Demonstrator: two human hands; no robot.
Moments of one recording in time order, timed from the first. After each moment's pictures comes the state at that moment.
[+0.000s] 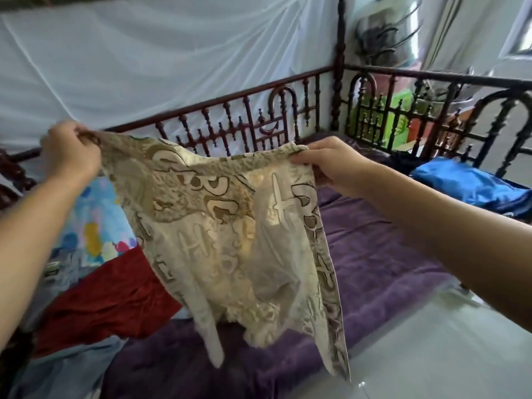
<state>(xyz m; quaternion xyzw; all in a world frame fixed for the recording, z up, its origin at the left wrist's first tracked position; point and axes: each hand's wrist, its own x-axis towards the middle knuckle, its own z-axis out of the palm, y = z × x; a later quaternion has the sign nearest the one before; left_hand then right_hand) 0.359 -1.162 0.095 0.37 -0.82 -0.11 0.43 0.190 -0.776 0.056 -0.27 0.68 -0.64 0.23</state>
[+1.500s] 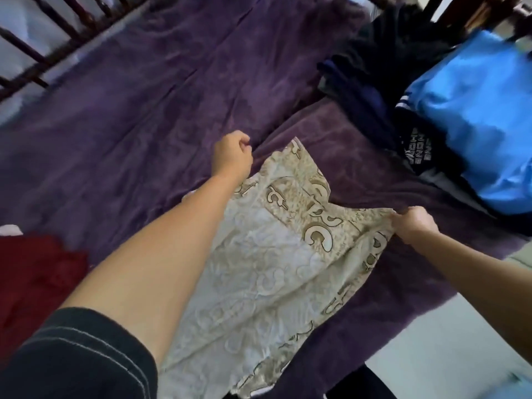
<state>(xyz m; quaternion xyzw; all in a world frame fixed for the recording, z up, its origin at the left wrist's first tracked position) -0.382 -0.876 -0.342 0.28 -0.90 -0.33 -0.02 -0.386 -0.516 -0.425 0.24 0.90 -0.21 0.31</state>
